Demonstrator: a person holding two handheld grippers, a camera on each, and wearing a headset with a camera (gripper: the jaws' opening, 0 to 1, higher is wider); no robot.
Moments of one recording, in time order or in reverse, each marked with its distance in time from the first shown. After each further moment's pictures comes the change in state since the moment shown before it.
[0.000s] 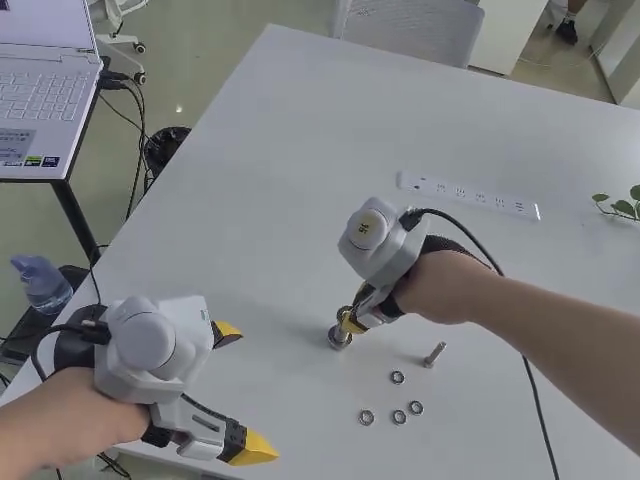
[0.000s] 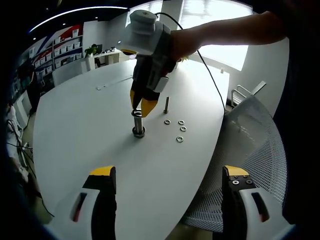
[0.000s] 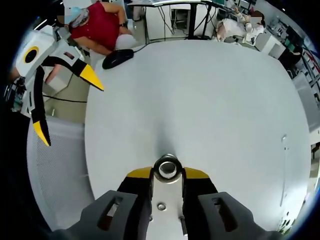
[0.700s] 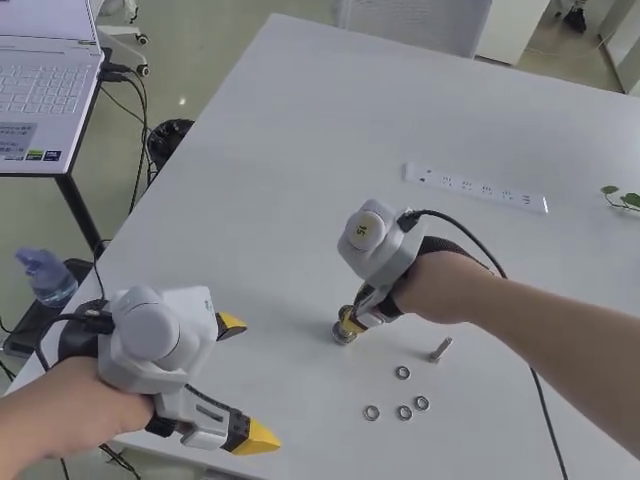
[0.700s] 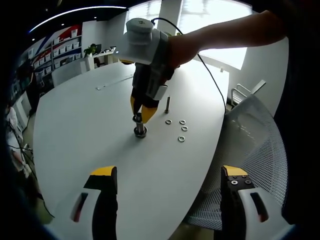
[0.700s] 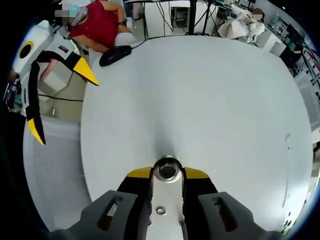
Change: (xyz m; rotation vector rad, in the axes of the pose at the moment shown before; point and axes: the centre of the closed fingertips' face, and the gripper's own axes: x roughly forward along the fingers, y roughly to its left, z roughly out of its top) left arm -0.001 0.004 0.000 0.005 0.004 -0.003; right arm 0.018 0.000 -0.002 0.005 0.014 0.006
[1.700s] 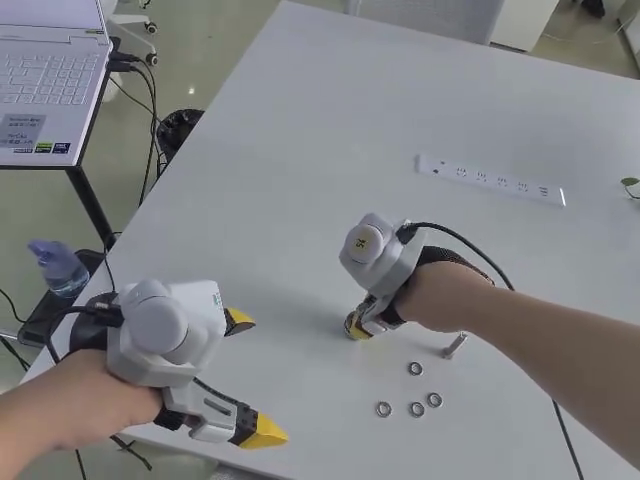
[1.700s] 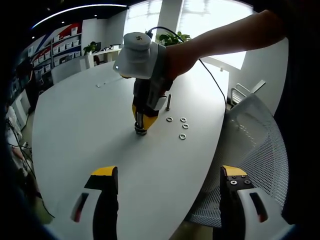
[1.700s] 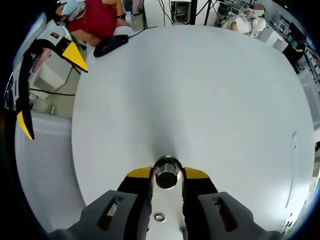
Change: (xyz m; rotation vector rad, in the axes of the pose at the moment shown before) left arm 0.002 0.005 -0.004 -0.009 0.012 -0.011; right arm 0.029 -0.002 -0.010 -0.003 0.037 0.001
